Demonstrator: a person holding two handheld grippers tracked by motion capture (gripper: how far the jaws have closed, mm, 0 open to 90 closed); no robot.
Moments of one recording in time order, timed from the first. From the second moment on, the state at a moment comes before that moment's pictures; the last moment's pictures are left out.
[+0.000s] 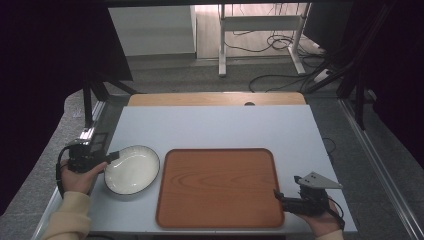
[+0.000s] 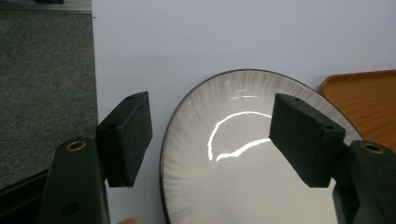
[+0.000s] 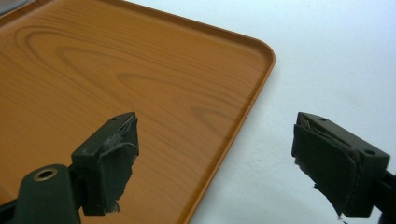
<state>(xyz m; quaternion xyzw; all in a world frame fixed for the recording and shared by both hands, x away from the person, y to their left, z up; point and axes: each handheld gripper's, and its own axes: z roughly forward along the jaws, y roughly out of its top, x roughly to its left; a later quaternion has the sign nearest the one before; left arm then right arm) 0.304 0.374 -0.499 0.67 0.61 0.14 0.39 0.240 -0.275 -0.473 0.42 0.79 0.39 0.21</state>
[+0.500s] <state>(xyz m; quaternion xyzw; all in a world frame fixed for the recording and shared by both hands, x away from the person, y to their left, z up) 0.314 0.381 -0.520 0.68 0.62 0.13 0.38 0.240 -0.275 -0.475 0.42 0.79 0.39 0.21</state>
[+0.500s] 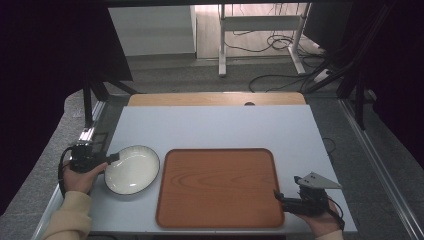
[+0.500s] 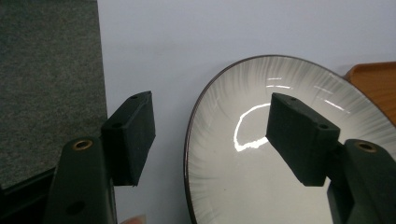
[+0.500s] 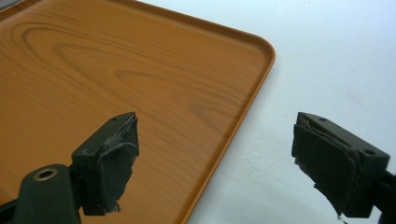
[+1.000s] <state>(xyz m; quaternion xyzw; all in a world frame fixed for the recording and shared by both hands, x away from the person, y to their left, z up) 0.318 0.384 -0.534 0.68 0.62 0.10 0.38 0.241 -0.275 -0.476 0.42 0.80 0.38 0.21</state>
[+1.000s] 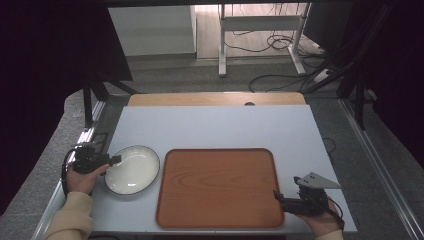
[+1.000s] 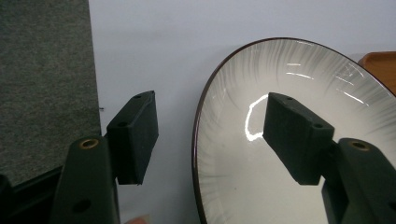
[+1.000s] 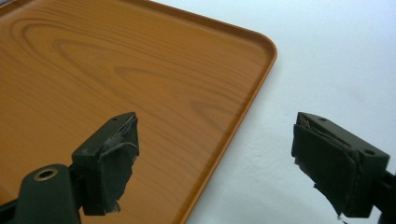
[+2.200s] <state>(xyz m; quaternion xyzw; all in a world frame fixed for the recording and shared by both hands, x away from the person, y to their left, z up) 0.320 0.377 -0.549 0.68 0.61 0.07 0.39 0.242 -0.275 -0.478 0.42 0.80 0.38 0.20</state>
